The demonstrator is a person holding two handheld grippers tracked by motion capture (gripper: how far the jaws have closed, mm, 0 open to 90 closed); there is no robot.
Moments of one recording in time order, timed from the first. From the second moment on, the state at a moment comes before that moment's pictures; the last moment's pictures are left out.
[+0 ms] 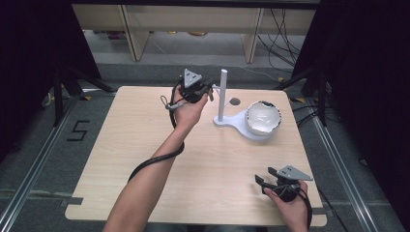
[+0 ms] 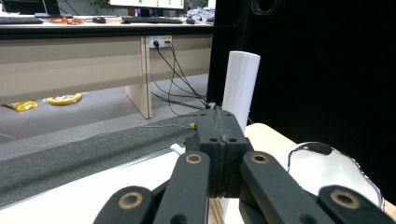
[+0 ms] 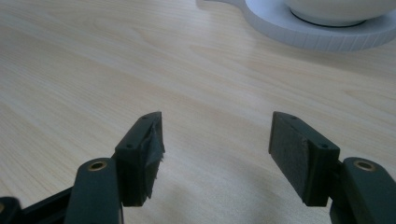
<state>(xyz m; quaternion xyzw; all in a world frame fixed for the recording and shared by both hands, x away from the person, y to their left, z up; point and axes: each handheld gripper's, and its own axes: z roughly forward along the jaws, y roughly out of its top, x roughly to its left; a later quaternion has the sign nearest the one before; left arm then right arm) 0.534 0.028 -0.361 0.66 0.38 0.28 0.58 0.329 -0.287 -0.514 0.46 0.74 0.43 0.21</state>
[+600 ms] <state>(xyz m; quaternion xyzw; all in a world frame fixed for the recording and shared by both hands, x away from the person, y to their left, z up) 0.535 0.018 -0.358 0.66 0.39 0.29 0.57 0.328 -0.285 -0.513 0.47 0.75 0.43 0.20</state>
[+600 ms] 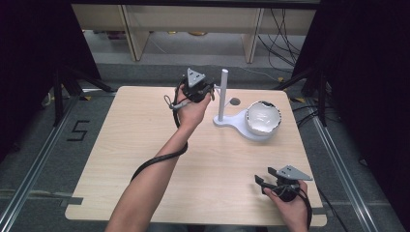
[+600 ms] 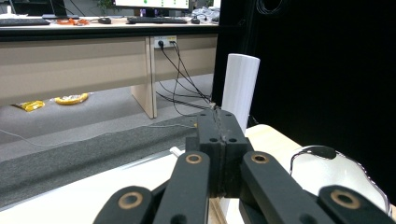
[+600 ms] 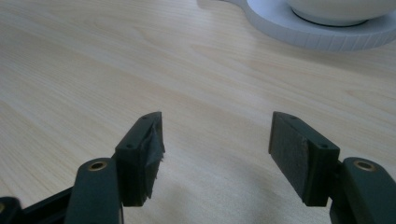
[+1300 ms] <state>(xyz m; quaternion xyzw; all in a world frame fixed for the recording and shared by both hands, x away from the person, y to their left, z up) 0.533 0.005 -0.356 0.68 0.37 0.33 0.54 0.328 -0.285 -0.514 0.47 0.74 0.43 0.20</state>
